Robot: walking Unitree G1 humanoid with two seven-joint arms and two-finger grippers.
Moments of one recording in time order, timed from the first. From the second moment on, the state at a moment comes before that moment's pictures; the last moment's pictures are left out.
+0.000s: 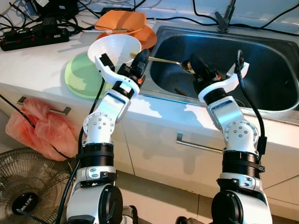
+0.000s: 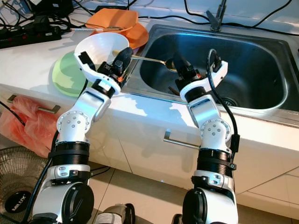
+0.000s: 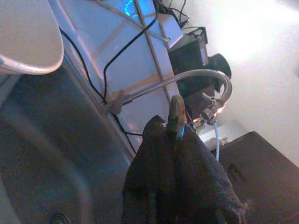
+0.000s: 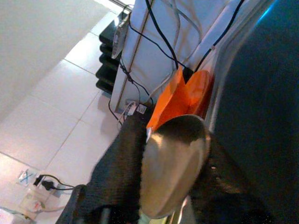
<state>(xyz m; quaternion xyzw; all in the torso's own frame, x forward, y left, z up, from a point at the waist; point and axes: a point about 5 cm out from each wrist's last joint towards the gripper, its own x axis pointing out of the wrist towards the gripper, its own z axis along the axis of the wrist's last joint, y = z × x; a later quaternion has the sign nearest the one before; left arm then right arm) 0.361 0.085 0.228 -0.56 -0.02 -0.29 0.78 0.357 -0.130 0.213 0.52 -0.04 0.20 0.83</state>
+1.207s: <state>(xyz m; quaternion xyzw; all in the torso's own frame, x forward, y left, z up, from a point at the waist) 0.357 0.053 0.209 -0.47 0.05 -0.31 0.83 0.358 -0.133 0.214 0.53 -0.05 0.20 0.82</state>
